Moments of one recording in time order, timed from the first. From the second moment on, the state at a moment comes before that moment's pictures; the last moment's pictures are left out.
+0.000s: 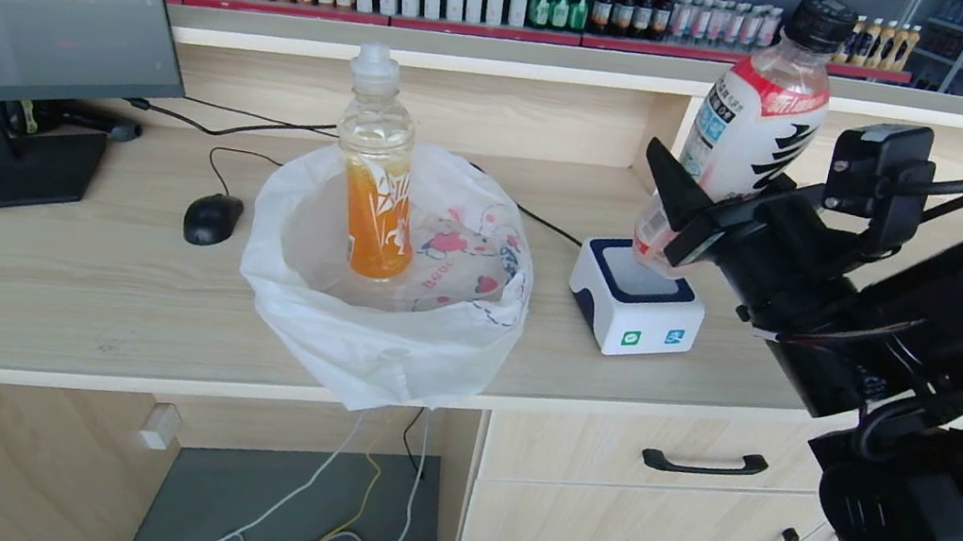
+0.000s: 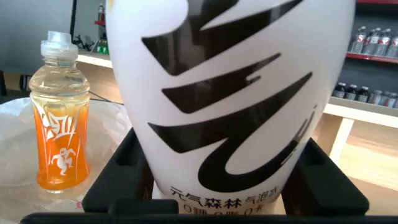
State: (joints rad) left arm 0.00 0.00 0.00 0.00 0.00 0.00; right arm 0.48 1.87 -0.88 -1.57 0.04 -0.16
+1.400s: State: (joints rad) left arm 0.00 0.00 0.00 0.00 0.00 0.00; right arm 0.45 1.82 -0.78 -1.57 -0.08 0.02
